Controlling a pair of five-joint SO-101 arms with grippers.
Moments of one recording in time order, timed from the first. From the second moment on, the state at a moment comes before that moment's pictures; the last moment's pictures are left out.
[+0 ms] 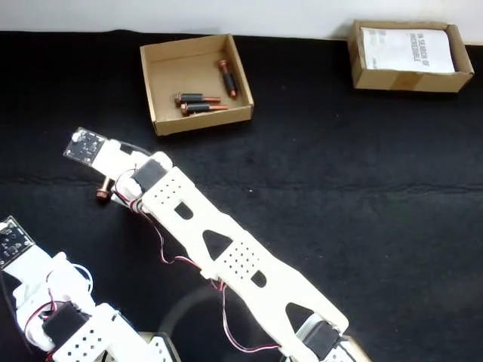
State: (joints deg) left arm -53.1 -102.3 96.2 60.4 -0.7; right arm -53.5 80.3 -88.7 74.8 19.2
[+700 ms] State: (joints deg) left arm -52.6 -102.3 96.2 61.2 -0.7; right arm -47.4 70.7 -94.4 91.1 18.1
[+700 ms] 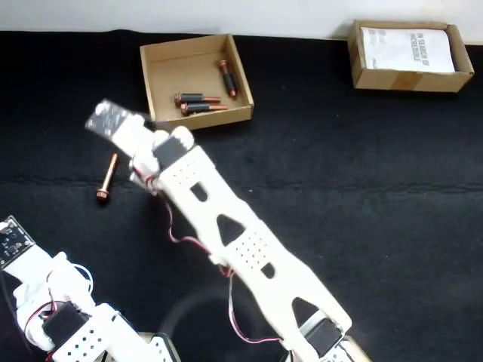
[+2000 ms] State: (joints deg) left arm -46.2 -25.4 23.6 79.7 5.3; right arm -5.9 -30.0 -38.5 100.6 17.8
